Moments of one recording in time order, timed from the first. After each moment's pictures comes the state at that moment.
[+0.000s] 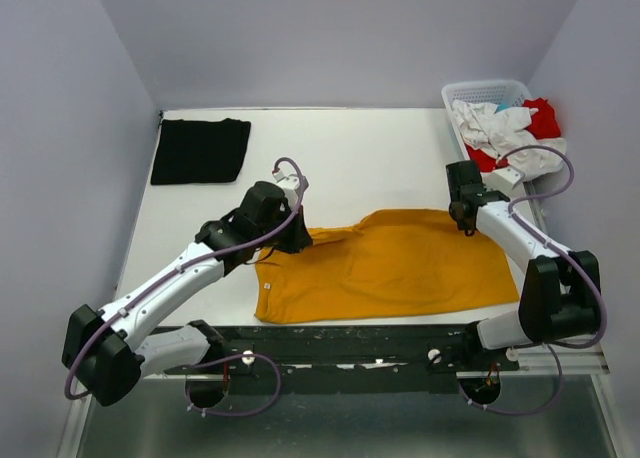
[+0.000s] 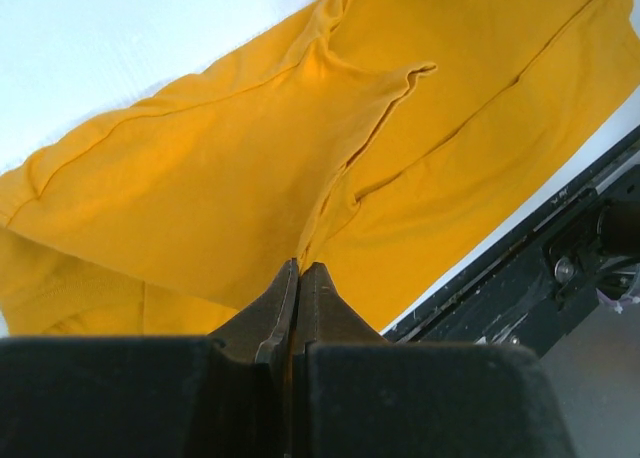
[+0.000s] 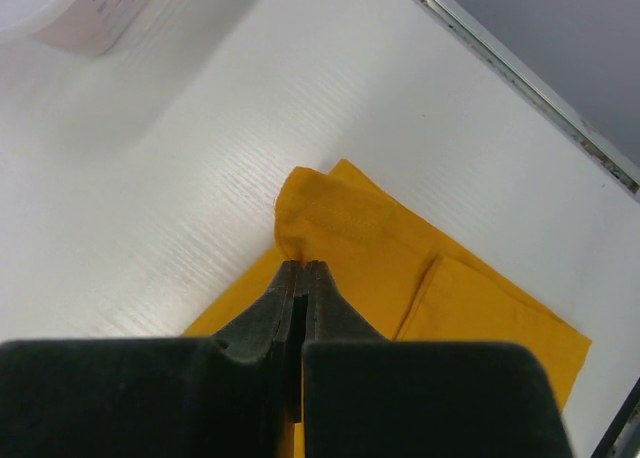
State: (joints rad) left arm -0.66 1.13 0.88 -0.42 0.21 -0.43; right arm 0.15 1.44 0.91 -0.52 0.84 0.74
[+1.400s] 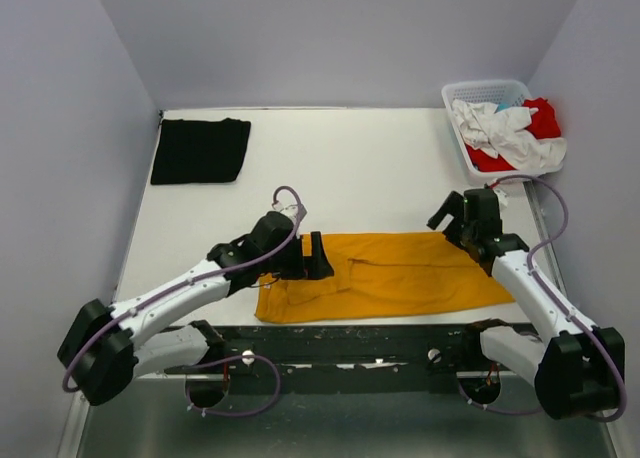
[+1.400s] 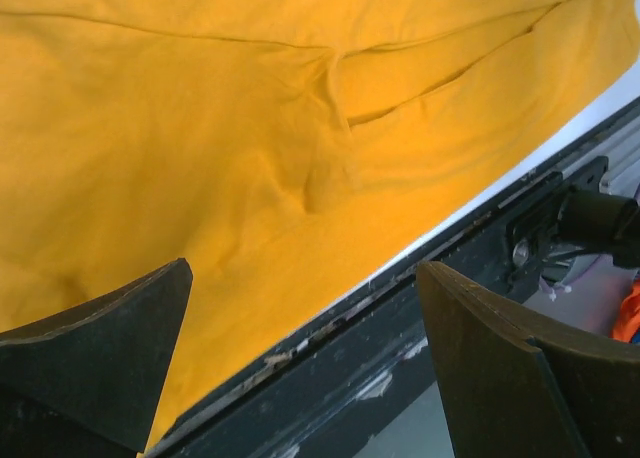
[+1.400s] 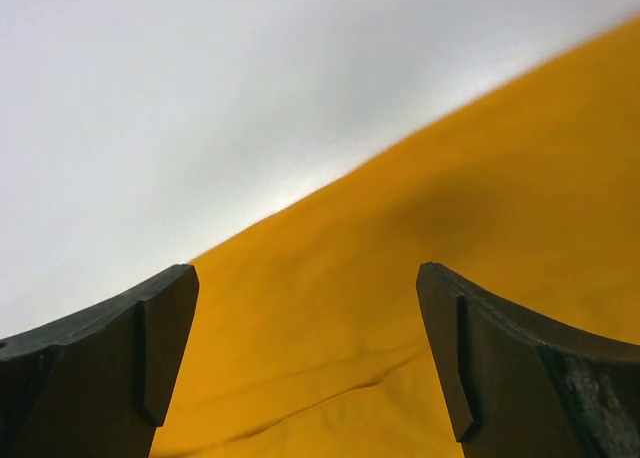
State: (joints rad) left arm -0.77 0.99 0.64 -0.36 0.17 -0.73; right arm 0.15 1.06 0.65 -0.42 0.32 0.69
